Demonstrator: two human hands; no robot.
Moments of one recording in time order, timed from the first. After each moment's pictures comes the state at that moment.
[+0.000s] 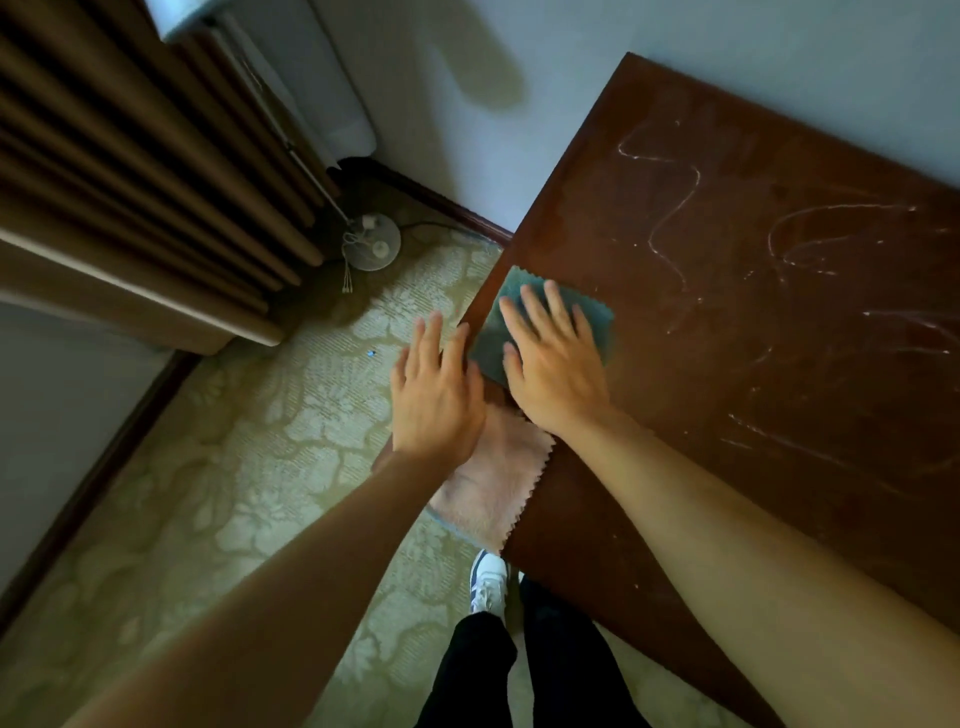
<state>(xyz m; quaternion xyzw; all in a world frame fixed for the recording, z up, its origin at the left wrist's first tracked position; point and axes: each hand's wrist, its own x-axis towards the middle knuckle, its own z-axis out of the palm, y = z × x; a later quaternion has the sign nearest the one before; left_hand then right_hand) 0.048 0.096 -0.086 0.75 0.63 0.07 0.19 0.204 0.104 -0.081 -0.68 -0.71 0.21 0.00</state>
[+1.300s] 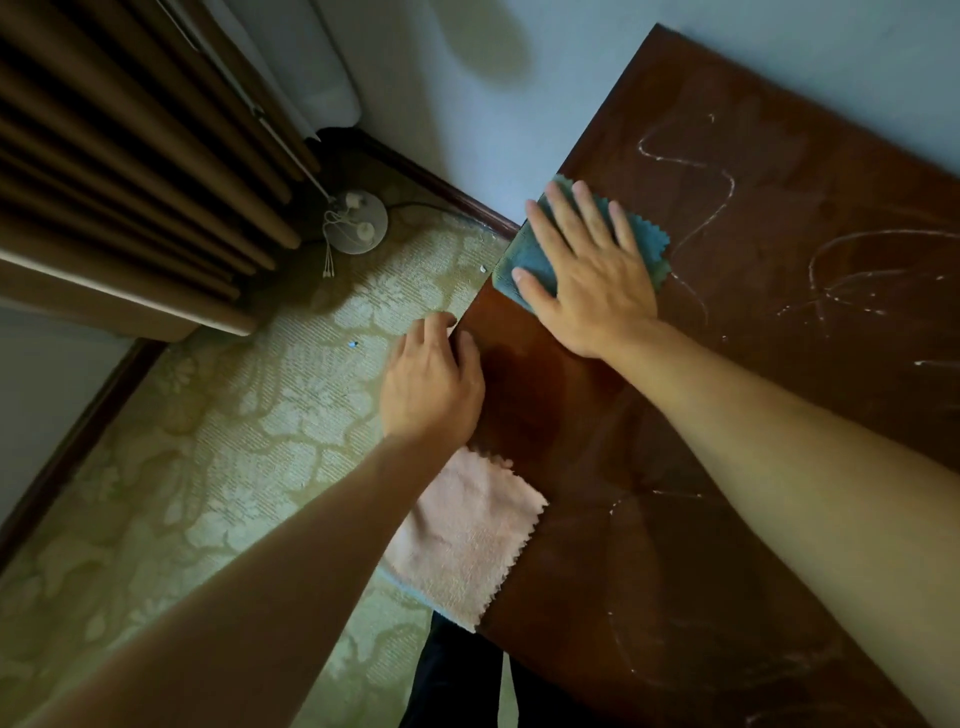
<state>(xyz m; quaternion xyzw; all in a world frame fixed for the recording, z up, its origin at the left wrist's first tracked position) 0.083 0.157 -0.099 0.66 0.69 0.09 0.26 0.274 0.214 -0.116 -0.66 -0.74 0.07 -0.03</state>
